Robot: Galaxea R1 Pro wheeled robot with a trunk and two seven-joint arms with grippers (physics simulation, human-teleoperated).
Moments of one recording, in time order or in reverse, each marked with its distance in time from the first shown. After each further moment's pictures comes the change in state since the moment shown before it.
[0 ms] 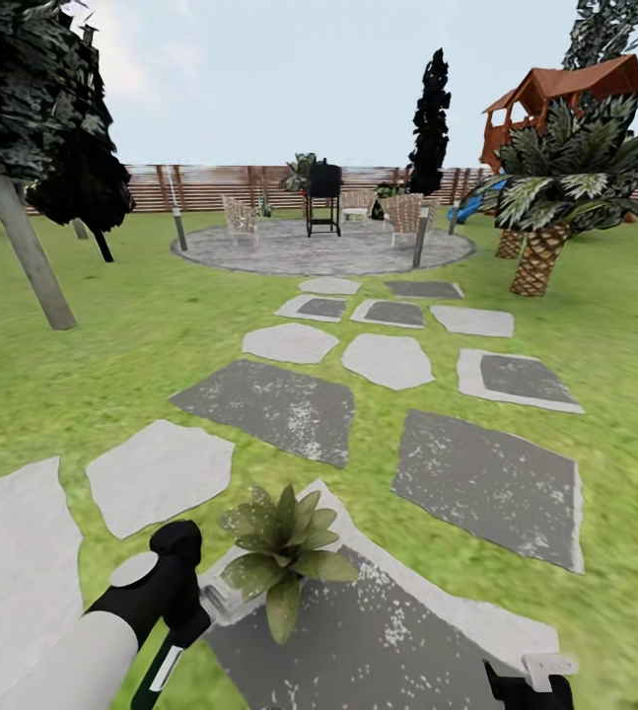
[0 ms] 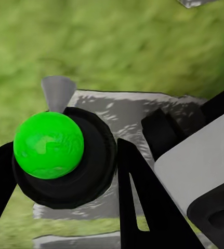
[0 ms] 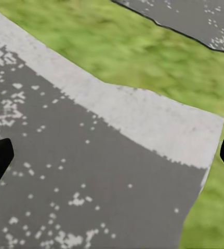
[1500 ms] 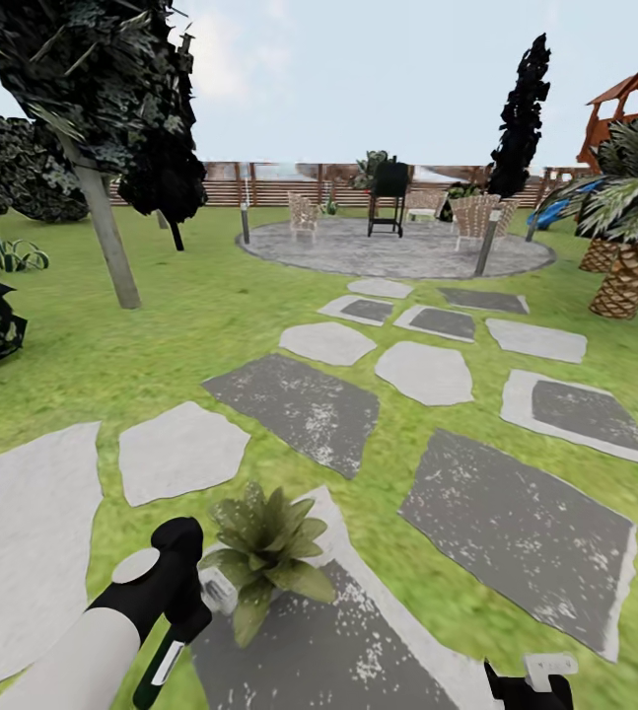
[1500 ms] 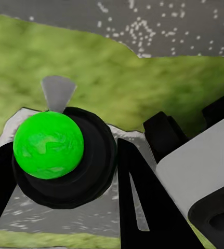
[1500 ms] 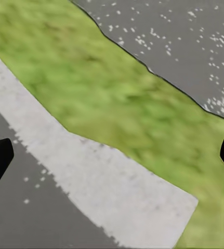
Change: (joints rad) left arm -0.010 -0.005 0.004 0.000 -0.005 0.006 0.006; right arm 0.000 0.000 0.002 0.000 0.000 0.000 0.001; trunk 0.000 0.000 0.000
